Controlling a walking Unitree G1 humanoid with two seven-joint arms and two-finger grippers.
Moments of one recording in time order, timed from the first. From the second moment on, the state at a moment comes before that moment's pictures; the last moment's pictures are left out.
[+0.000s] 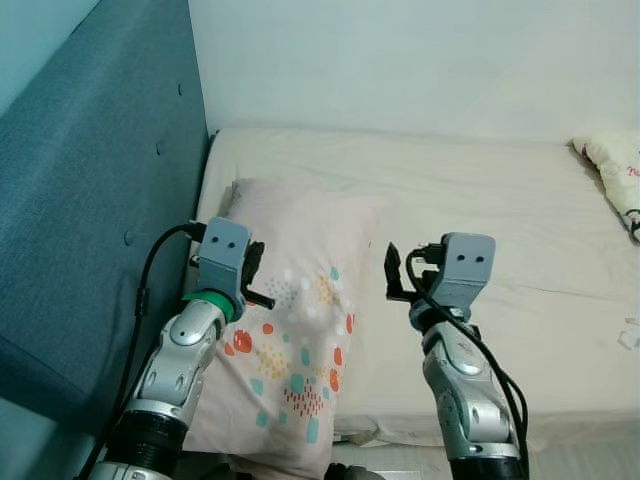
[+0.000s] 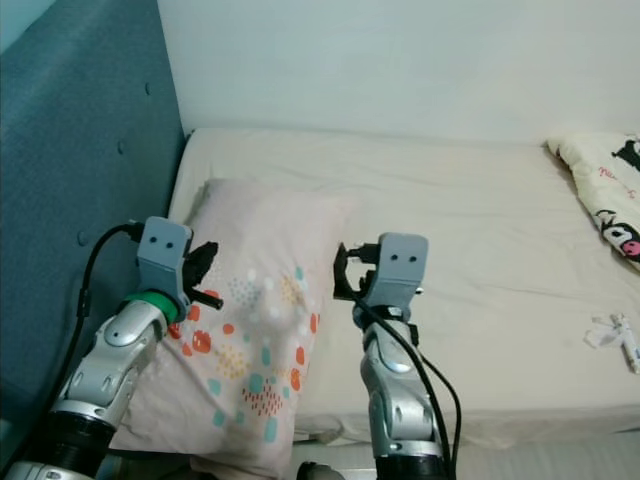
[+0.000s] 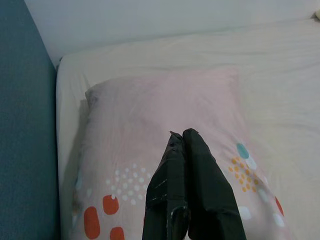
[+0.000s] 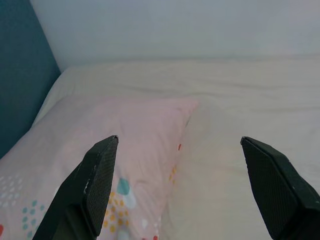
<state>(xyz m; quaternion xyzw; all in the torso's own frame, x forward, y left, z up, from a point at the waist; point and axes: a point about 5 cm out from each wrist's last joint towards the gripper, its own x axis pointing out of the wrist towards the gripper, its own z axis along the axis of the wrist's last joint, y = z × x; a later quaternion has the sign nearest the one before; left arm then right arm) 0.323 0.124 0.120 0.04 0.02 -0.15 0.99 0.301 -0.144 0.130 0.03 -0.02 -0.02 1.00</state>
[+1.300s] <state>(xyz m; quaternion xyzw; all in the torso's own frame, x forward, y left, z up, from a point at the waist) 0.348 0.143 0.143 0.11 0.01 -0.04 0.99 0.305 -0.147 0.129 0.08 0.00 -0.02 1.00</state>
